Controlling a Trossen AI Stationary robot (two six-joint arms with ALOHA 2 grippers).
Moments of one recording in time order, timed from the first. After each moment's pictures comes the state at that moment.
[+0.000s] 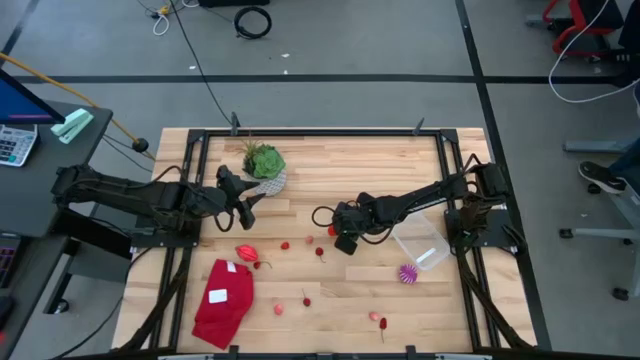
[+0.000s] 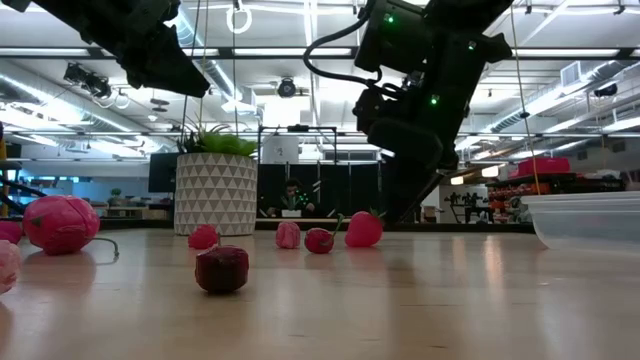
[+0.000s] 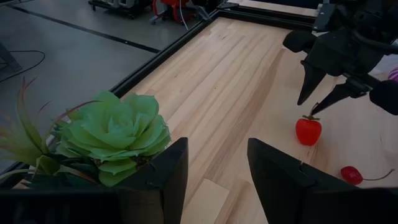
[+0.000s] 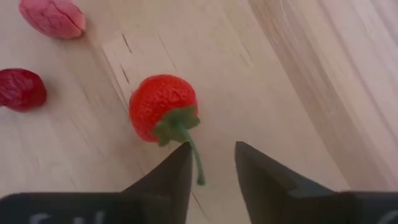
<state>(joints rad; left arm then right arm) -0.15 0.81 0.58 -0.30 -0.65 -0.33 0.09 1.82 1.09 -0.49 0.27 0.55</state>
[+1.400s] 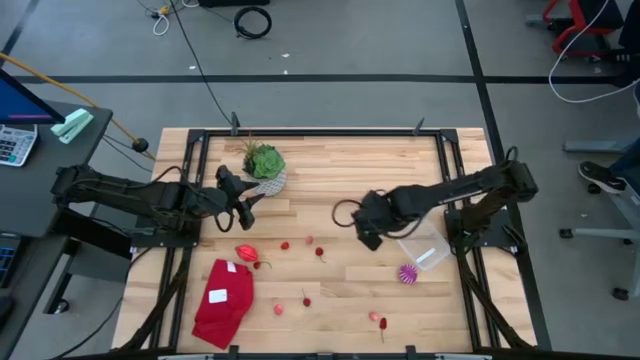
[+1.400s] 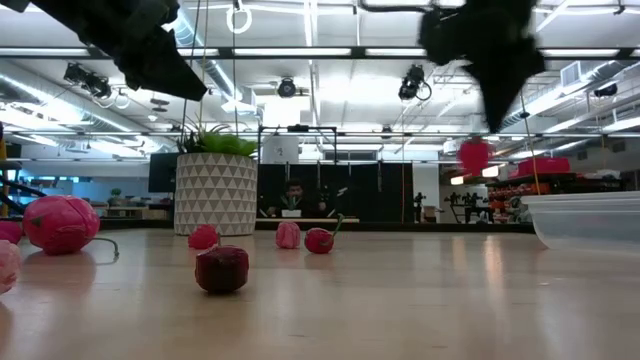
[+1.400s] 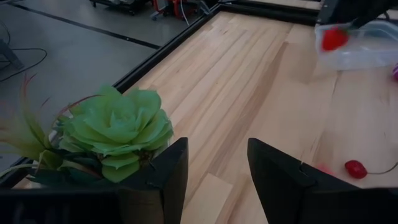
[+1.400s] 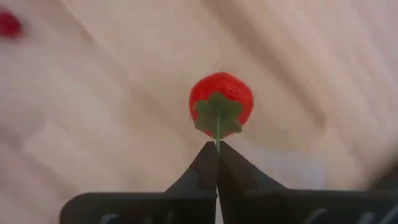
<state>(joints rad) -0.15 0.81 0.58 -0.33 -0.65 -0.33 0.19 1.61 1.32 -1.28 0.22 0.98</state>
